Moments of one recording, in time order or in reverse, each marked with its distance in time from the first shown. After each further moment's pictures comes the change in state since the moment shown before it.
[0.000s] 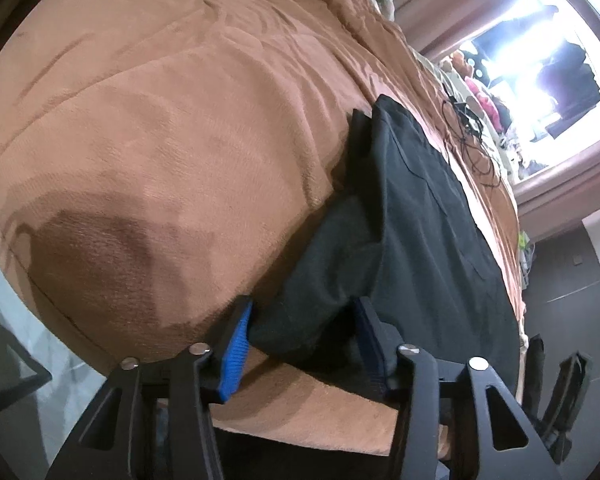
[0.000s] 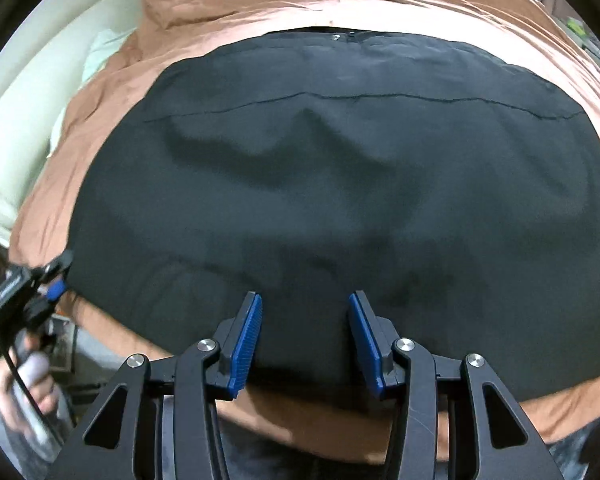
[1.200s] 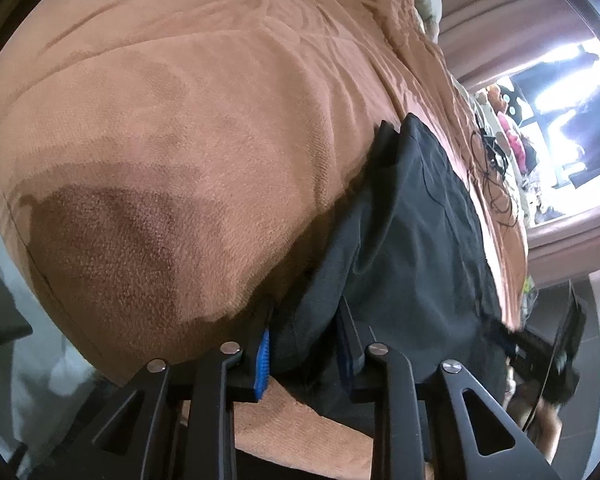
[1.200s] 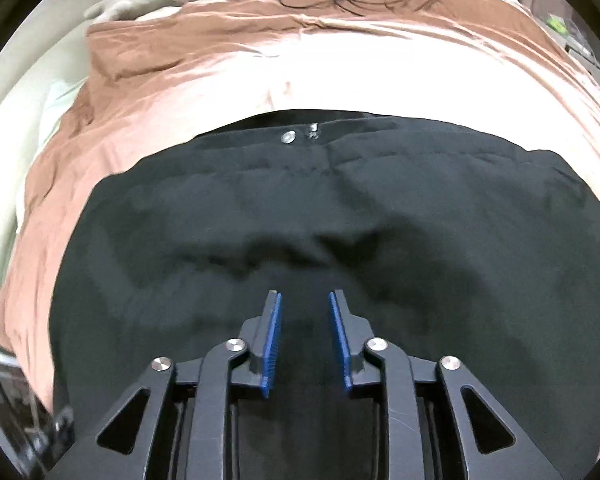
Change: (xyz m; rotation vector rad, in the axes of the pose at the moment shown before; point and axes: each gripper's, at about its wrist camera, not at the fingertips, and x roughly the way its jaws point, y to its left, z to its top) left arm 0.005 -0.001 -0.004 -0.188 -0.030 0.033; right arm 0.026 -0.031 0.129 0.097 -0.067 -0.004
